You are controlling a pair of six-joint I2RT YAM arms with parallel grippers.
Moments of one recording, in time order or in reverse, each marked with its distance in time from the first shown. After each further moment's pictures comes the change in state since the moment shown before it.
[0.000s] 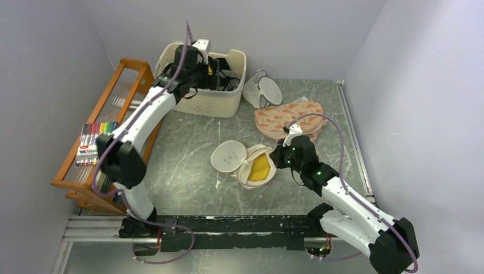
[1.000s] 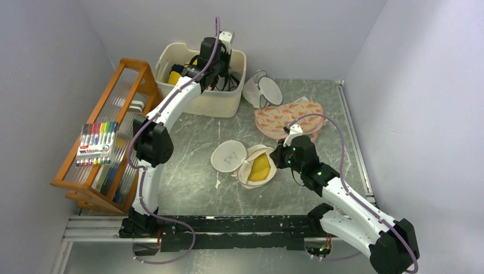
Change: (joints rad) left arm -0.063 0.302 0.367 0.142 -0.026 0.107; right arm 0.000 -0.006 0.000 -0.003 0.003 0.000
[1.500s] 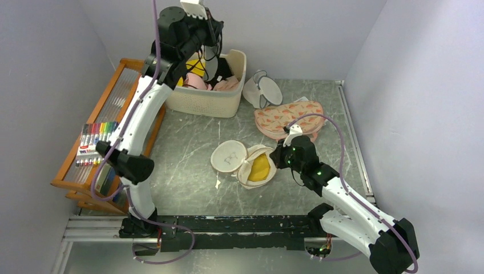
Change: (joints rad) left arm -0.018 -0.341 0.066 -0.056 0.121 -0.146; right arm 0.000 0.004 0.000 0.000 -0.003 0.000
